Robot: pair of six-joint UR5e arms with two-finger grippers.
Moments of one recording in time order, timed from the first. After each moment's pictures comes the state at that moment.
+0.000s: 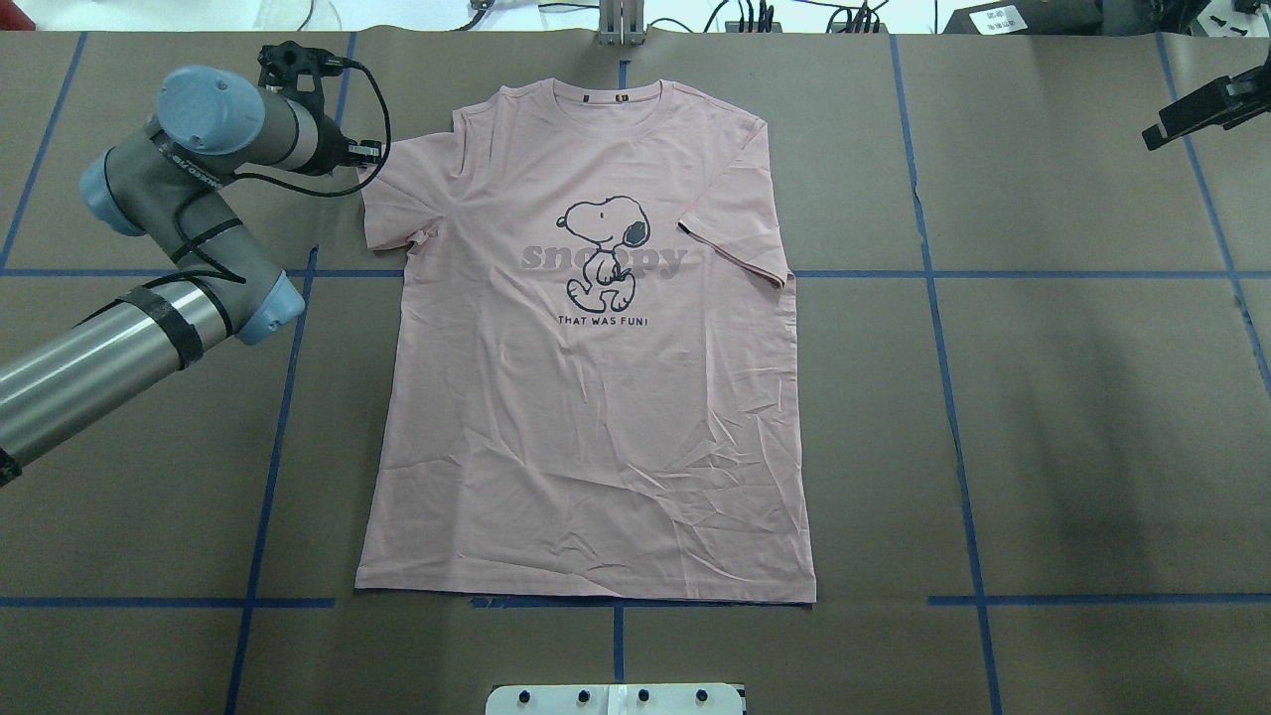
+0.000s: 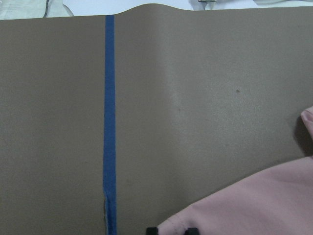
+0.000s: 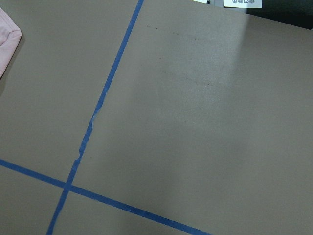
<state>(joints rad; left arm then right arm) -0.89 -2.27 -0.90 -2.51 -1.78 -0.91 1.33 -1.31 1.64 -1.36 2.31 0.25</state>
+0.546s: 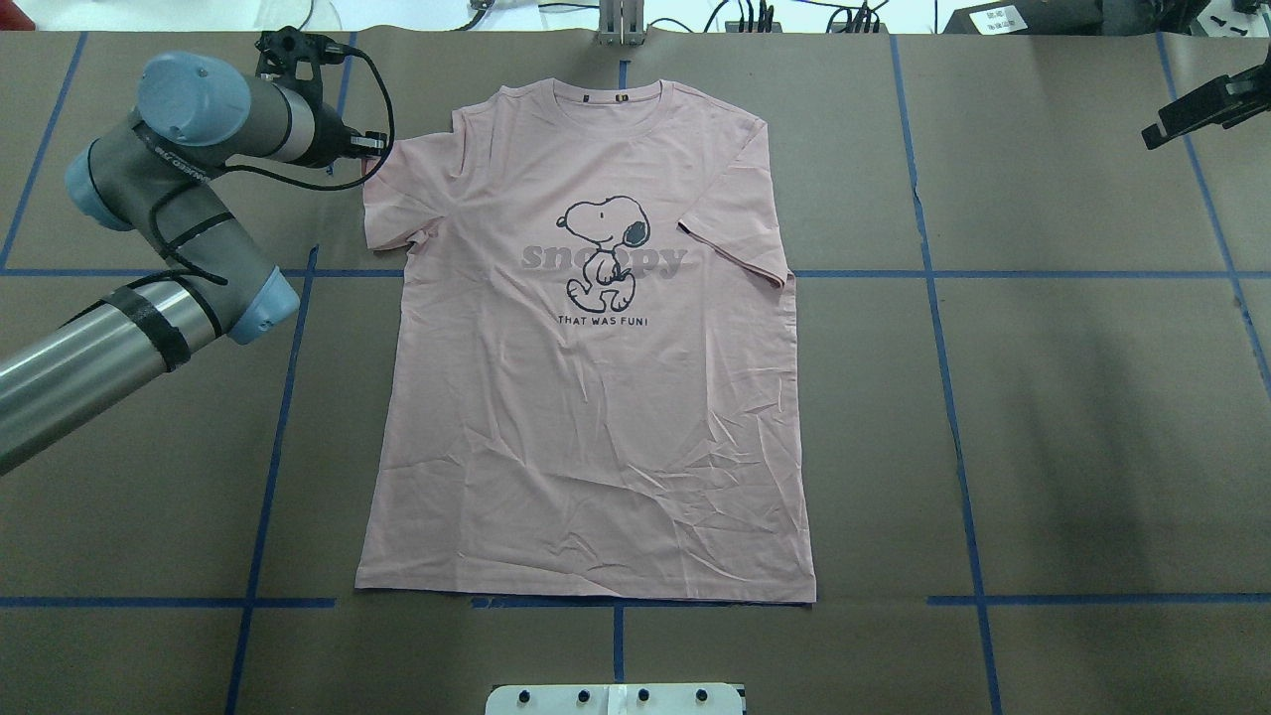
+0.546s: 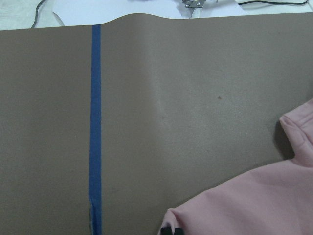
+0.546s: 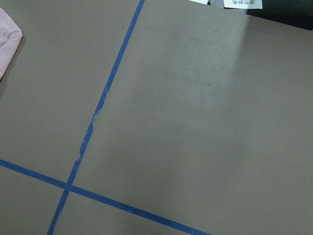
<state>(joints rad) -0.90 -2.22 -1.07 -2.44 -1.83 -0.90 1.33 -1.31 1.65 -1.36 2.31 0.25</state>
